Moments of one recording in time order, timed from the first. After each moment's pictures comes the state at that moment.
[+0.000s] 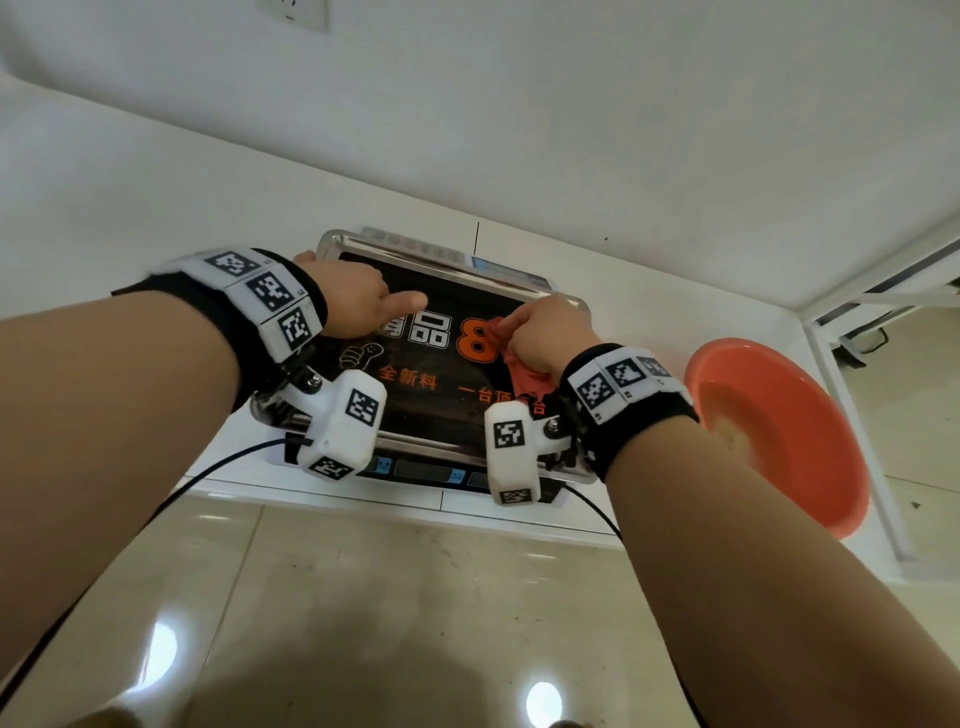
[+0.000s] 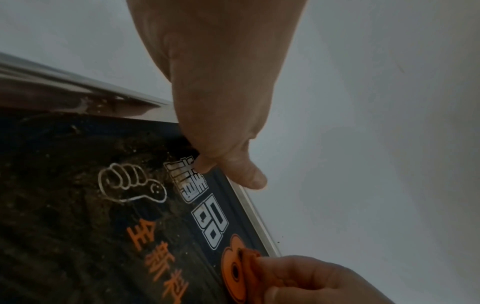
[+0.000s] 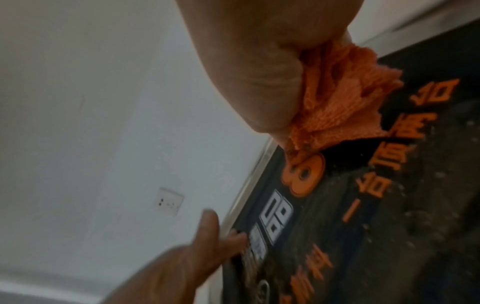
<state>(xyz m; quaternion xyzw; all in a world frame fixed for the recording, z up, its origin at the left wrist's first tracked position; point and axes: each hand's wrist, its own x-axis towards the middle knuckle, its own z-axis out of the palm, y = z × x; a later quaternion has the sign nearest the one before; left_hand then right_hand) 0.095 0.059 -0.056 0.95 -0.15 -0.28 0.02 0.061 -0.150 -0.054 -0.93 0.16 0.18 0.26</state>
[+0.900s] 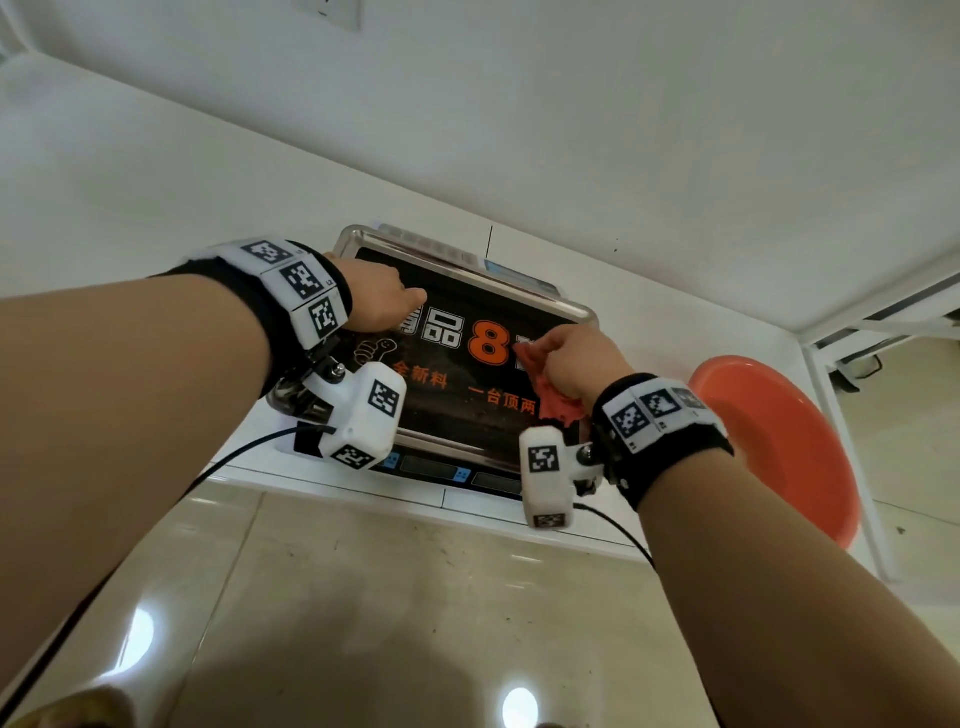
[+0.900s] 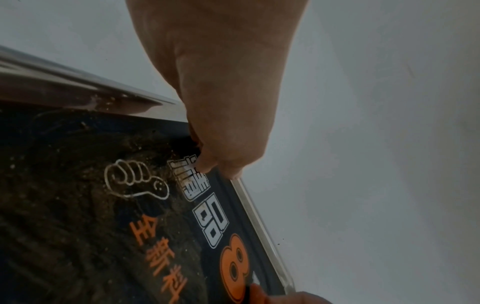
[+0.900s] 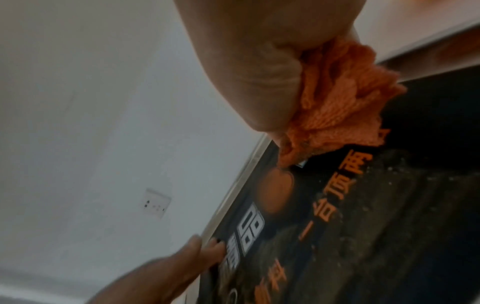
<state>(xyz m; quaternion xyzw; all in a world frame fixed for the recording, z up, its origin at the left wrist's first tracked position) 0.098 0.056 -0.061 0.95 -0.11 -0.28 0.06 0.045 -0.162 -0.049 -0.90 0.22 0.22 0.32</state>
